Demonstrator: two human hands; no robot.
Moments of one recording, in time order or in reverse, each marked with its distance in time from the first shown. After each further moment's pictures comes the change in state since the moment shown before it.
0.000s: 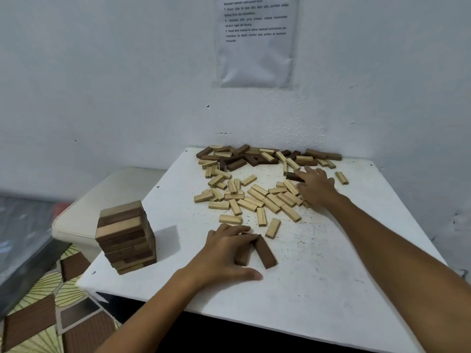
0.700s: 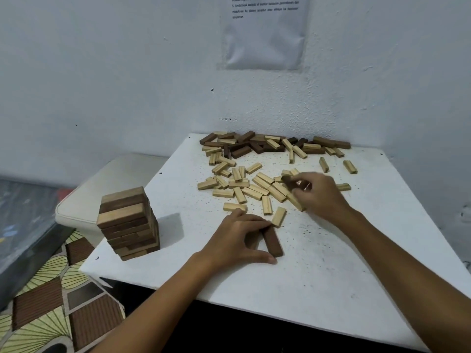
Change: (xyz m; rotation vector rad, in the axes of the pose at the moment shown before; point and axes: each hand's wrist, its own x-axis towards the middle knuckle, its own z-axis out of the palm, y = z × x) left_hand 0.016 0.000 0.013 -0.113 0.080 0.048; right_hand -0.079 -0.039 -0.008 0.451 0.187 -0.195
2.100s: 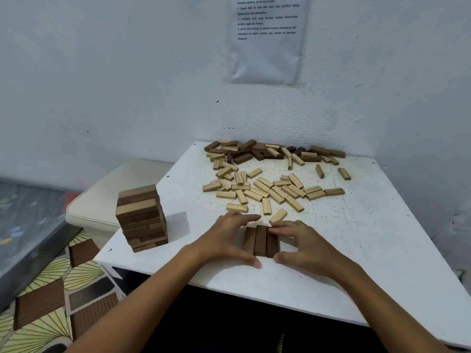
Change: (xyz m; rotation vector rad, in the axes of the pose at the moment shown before) left_hand -0.017 -0.002 -0.025 -0.057 -0.147 -0.138; right_hand -0.095 -0.022 0.013 0.040 -0.410 -0.044
